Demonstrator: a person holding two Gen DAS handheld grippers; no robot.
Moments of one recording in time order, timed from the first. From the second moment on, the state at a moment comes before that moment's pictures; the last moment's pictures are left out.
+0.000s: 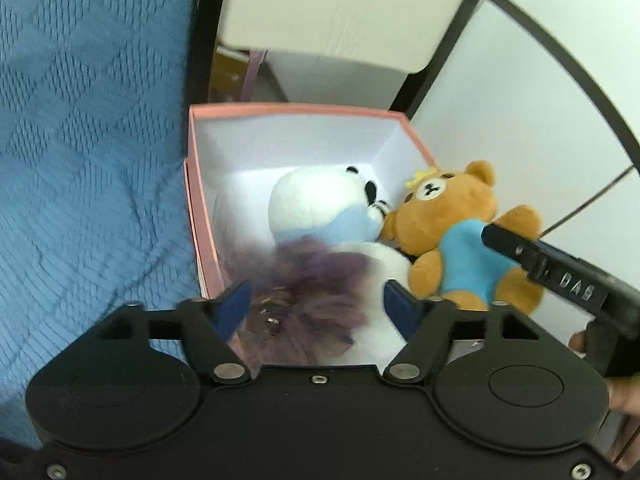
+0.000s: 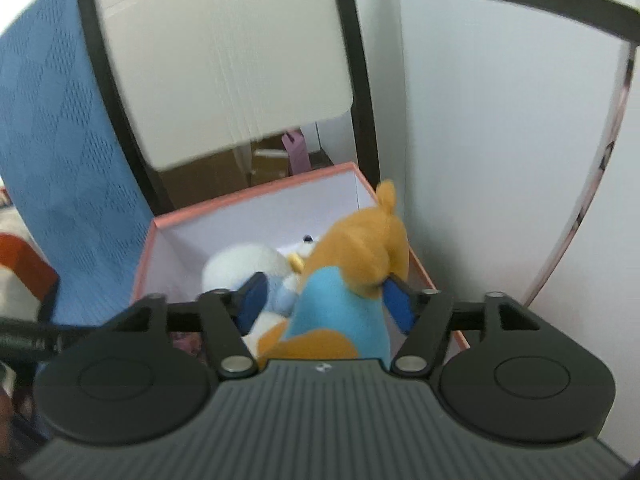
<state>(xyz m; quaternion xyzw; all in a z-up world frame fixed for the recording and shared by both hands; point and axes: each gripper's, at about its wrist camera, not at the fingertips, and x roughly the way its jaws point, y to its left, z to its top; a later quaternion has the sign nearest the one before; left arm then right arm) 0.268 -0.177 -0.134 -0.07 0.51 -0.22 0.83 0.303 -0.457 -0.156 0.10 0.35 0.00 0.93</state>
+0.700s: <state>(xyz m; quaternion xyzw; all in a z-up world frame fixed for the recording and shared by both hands) 0.187 -0.127 -0.014 -0.07 0.38 -0.25 0.89 0.182 -0.413 -0.044 0.08 0.28 0.06 0.96</state>
